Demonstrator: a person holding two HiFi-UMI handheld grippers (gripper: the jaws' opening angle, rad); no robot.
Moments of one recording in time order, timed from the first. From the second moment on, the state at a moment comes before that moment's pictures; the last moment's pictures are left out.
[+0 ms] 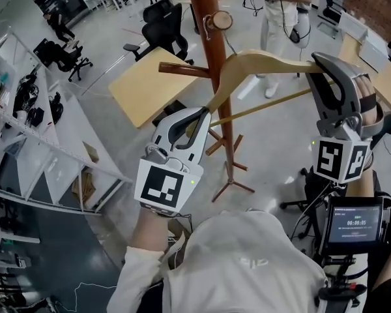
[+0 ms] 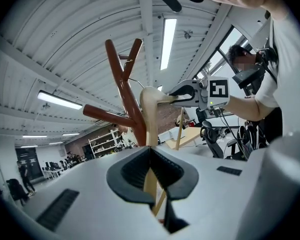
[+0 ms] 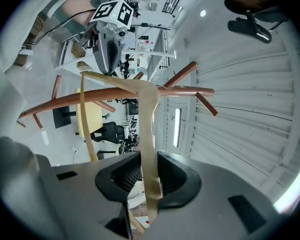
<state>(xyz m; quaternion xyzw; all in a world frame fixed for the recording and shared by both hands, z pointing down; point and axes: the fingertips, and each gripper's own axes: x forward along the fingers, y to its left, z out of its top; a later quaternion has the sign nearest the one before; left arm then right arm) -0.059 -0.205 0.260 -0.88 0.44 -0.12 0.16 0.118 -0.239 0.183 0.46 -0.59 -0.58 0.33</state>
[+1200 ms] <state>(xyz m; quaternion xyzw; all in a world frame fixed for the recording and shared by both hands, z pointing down) -0.080 -0.181 0.225 -0.86 0.47 -0.07 0.19 0.081 -0.183 0.166 0.25 -0.90 -0.35 0.05</state>
